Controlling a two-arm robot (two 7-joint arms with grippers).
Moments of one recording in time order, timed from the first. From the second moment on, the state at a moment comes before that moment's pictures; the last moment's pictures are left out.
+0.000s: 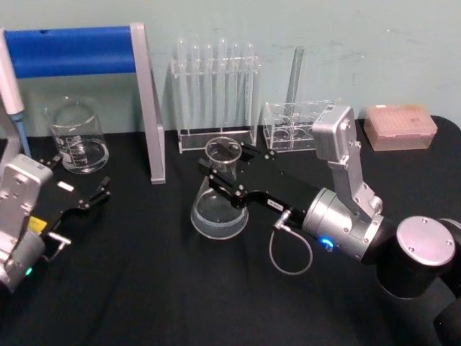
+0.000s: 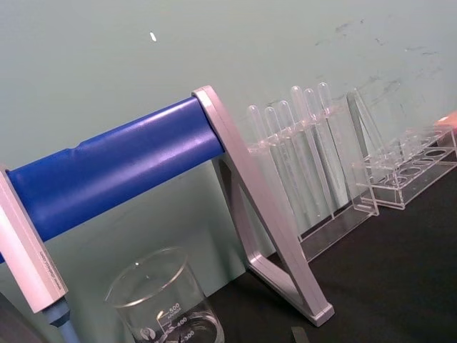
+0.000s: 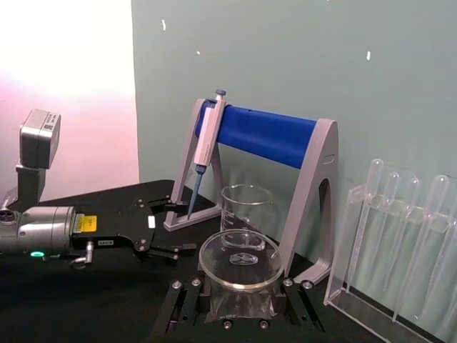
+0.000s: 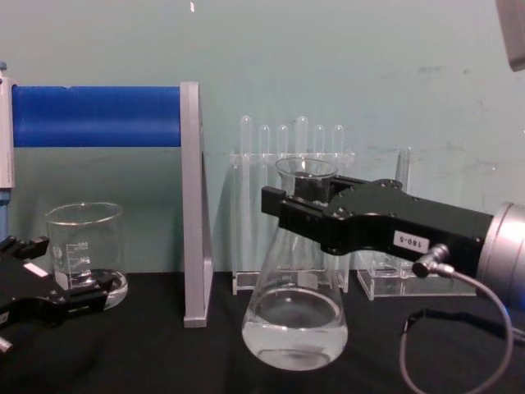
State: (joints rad) left arm -0.20 0.60 0.45 -1.41 -0.25 -0.12 0.03; right arm 0.27 0.35 -0.47 -1.56 0.37 -0.03 0.47
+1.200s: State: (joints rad) left arm -0.20 0.60 0.45 -1.41 -0.25 -0.12 0.03; right arm 0.26 0.35 -0.47 -1.56 0.38 -0.03 0.47
